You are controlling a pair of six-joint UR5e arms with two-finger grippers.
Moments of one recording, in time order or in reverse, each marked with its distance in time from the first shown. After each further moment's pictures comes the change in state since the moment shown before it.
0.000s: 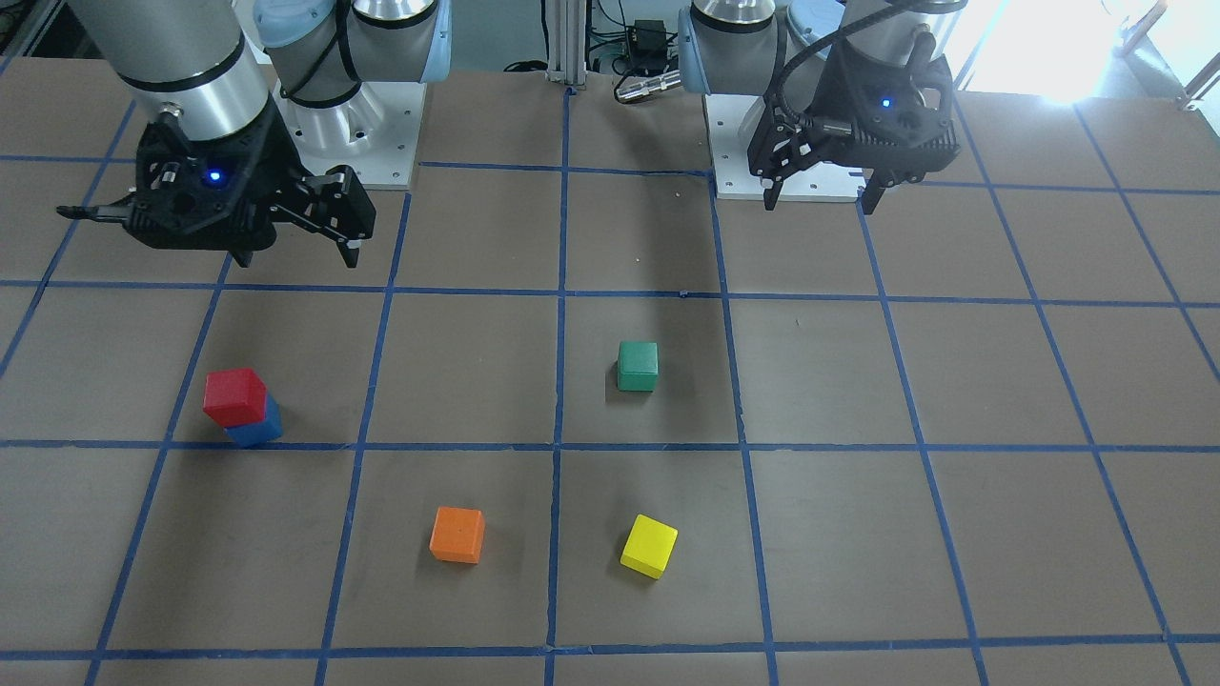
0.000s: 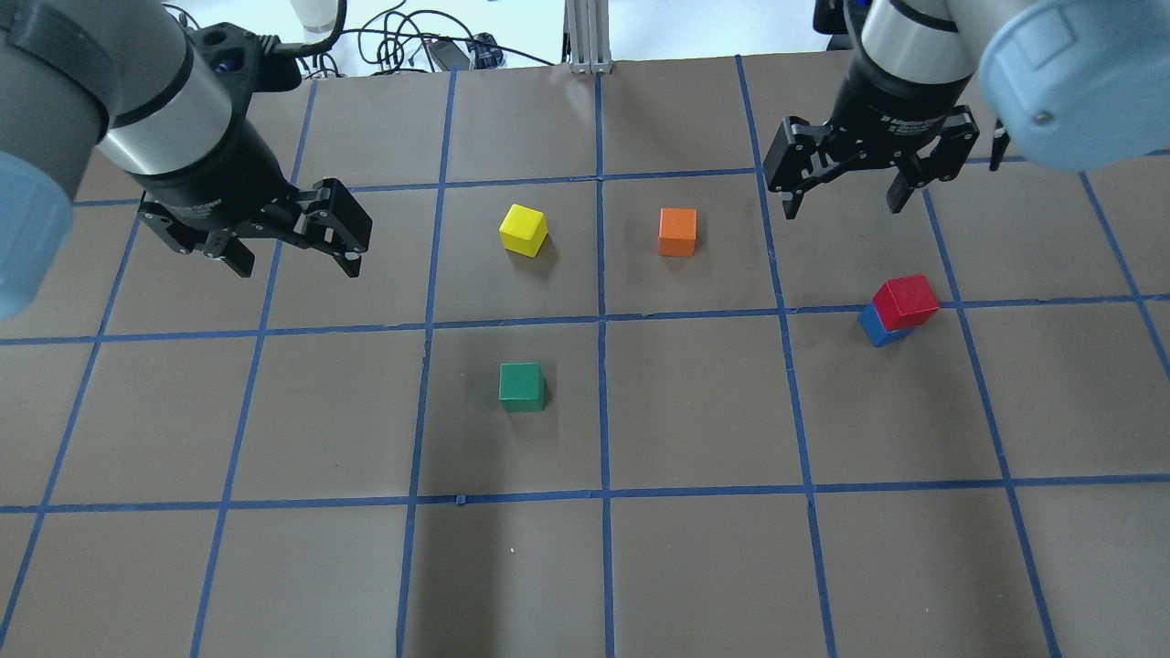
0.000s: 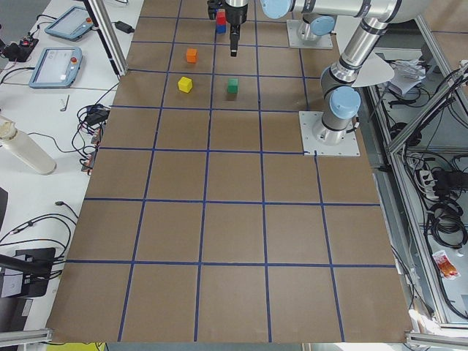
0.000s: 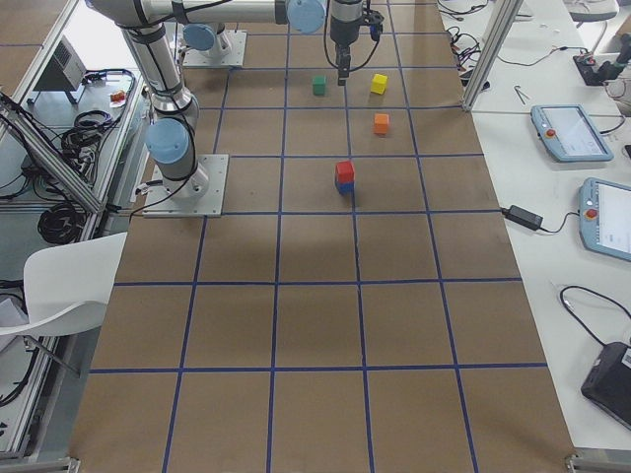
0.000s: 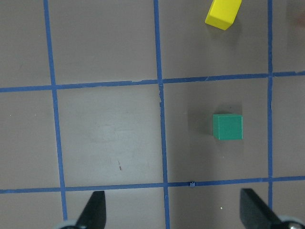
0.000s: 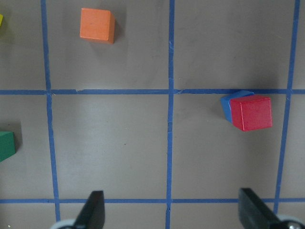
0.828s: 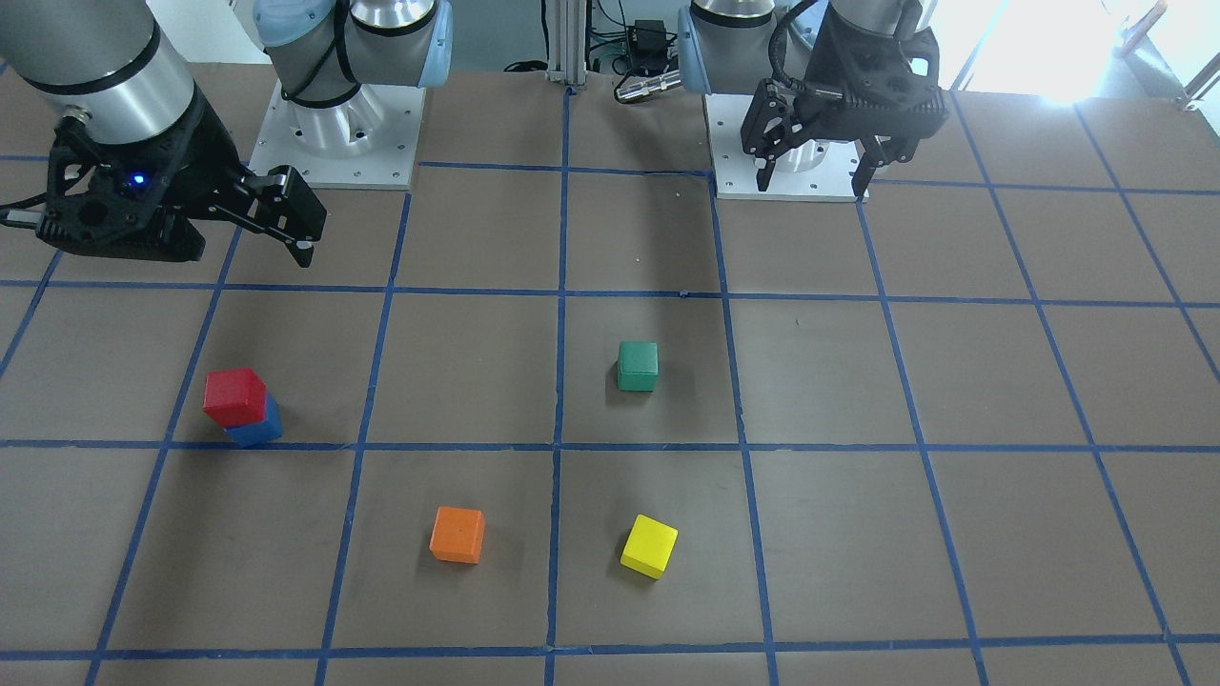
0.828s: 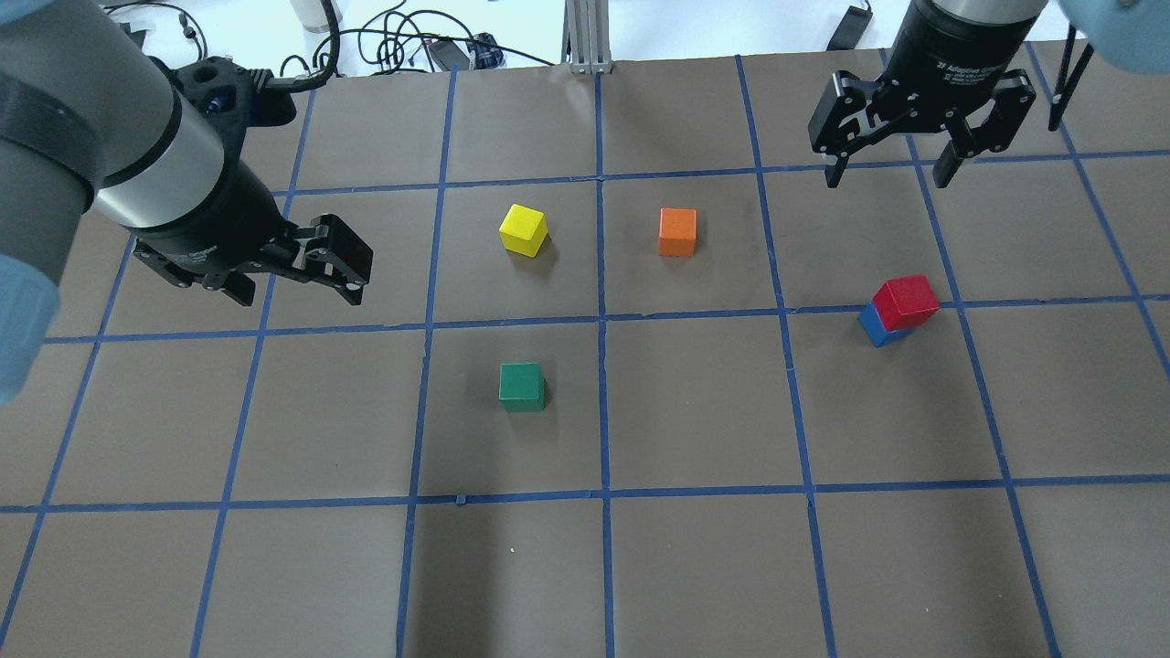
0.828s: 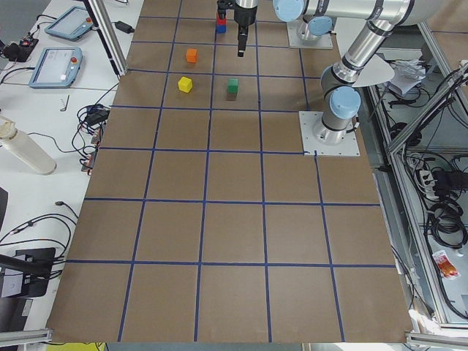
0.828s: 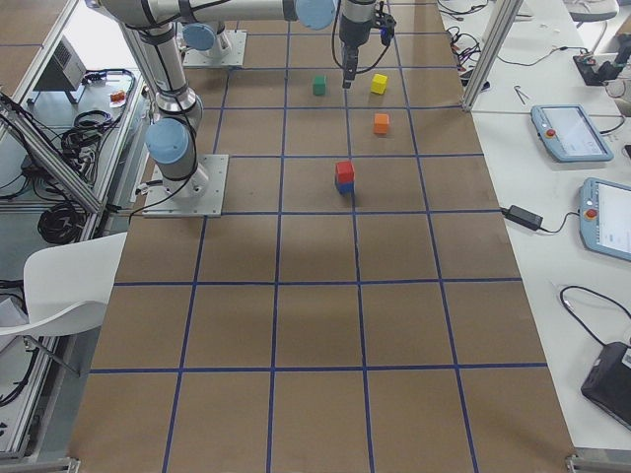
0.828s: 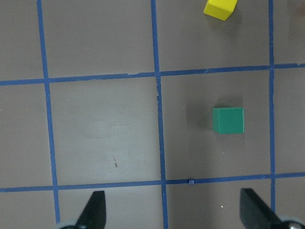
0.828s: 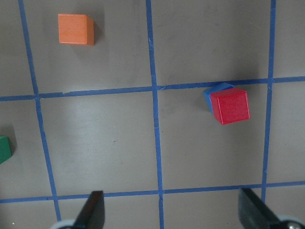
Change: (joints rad) left arm 0.000 0.082 -0.061 0.019 -0.022 -0.006; right arm -0.039 0.051 -0.082 0.082 0.005 0.004
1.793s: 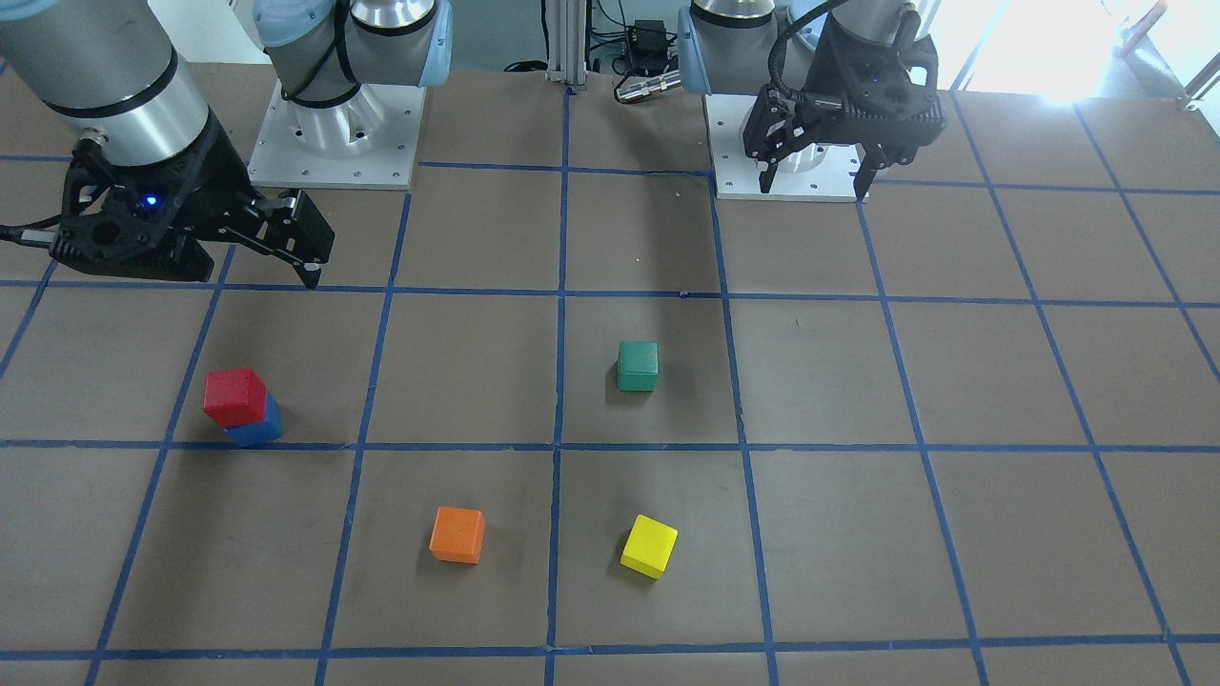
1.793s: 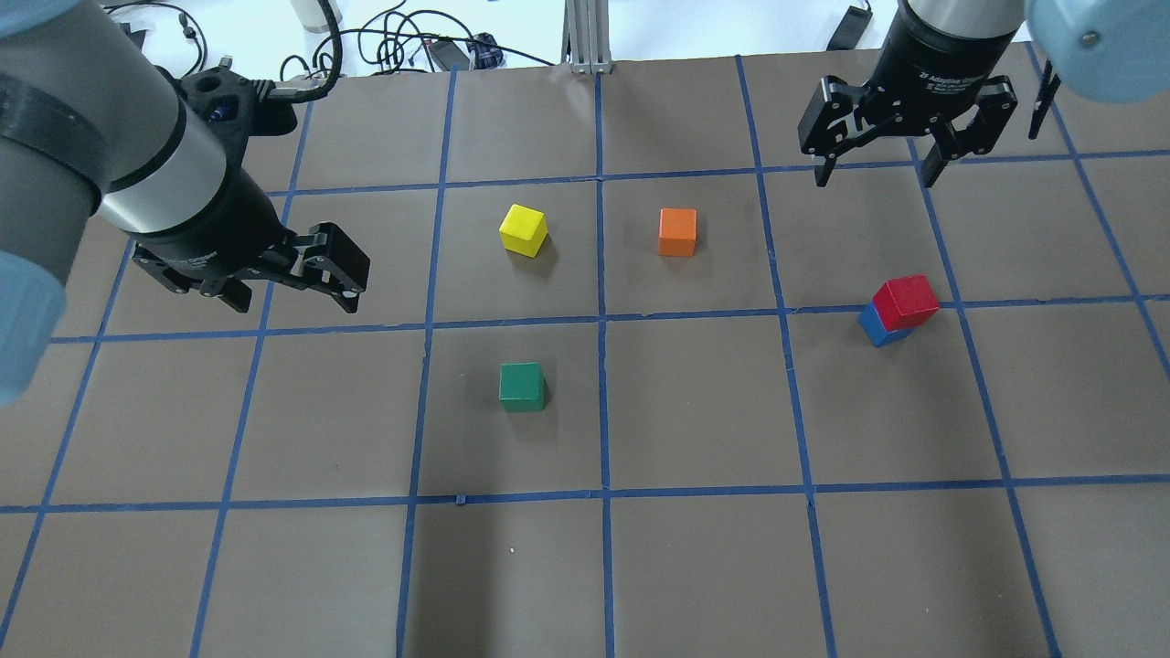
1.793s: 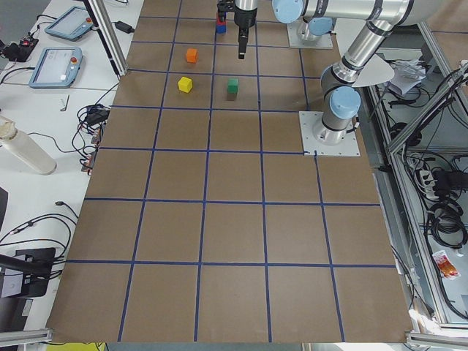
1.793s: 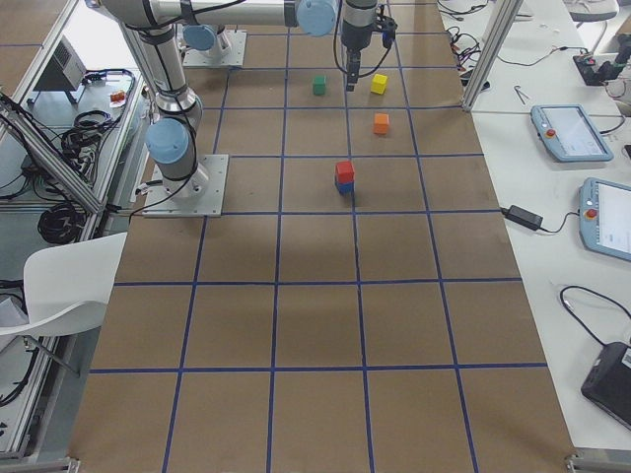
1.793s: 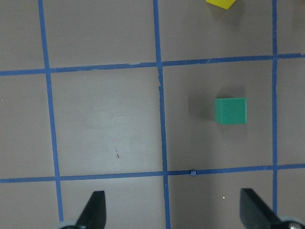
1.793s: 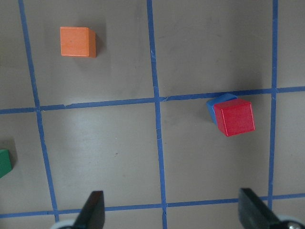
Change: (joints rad) left arm 0.004 -0.006 -0.006 0.003 0.021 0.008; right arm 0.006 -0.001 0.031 -0.068 0.001 0.017
